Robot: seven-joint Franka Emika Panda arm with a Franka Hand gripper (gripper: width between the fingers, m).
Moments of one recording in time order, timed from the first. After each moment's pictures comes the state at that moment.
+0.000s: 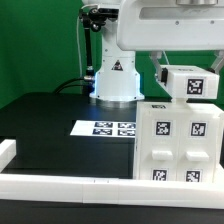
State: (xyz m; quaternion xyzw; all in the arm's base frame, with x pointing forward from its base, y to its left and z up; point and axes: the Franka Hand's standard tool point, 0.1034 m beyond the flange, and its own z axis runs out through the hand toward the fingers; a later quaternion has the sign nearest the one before) arm 0.629 0.101 0.172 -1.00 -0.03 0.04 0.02
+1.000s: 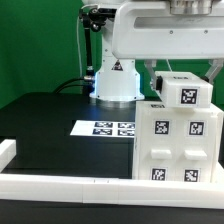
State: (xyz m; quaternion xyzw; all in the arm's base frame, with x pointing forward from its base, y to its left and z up) arm 0.628 0.096 0.160 -1.00 -0.03 0.03 0.02
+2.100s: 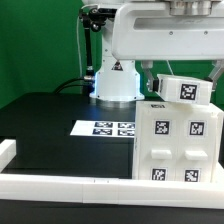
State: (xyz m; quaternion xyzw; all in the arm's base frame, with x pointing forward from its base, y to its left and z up) arm 0.628 0.096 0.159 -1.00 -0.03 0.03 0.02
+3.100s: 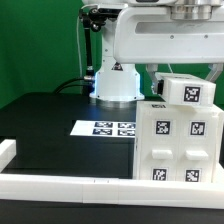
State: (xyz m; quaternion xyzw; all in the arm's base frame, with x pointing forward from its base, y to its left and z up) arm 0.622 0.098 0.154 -1.00 -0.03 0.03 0.02
